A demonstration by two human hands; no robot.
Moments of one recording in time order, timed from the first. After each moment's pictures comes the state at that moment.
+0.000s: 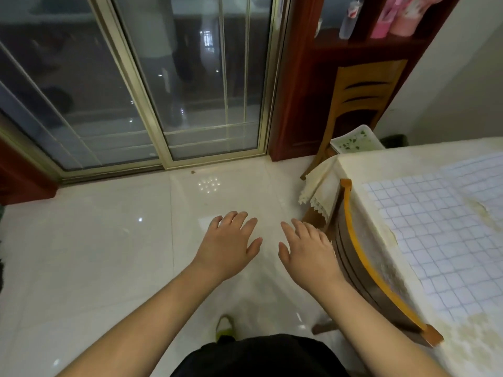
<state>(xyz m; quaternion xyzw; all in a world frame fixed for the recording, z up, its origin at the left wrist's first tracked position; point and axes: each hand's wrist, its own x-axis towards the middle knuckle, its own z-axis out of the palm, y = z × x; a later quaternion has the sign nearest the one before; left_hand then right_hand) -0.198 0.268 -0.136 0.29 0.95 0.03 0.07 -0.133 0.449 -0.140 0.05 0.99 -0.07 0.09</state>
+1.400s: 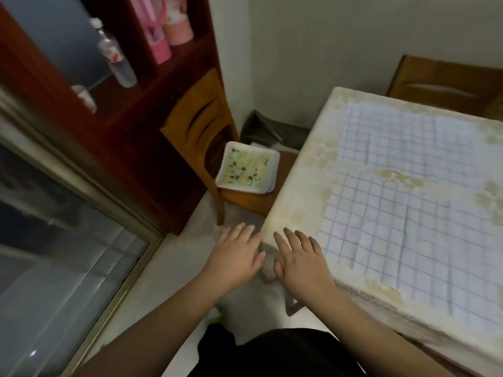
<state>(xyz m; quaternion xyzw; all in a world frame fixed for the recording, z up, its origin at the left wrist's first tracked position) -0.593 0.655 -0.166 0.70 0.70 -0.06 0.10 -0.426 0.699 -0.178 0.46 0.88 -0.11 0.03</state>
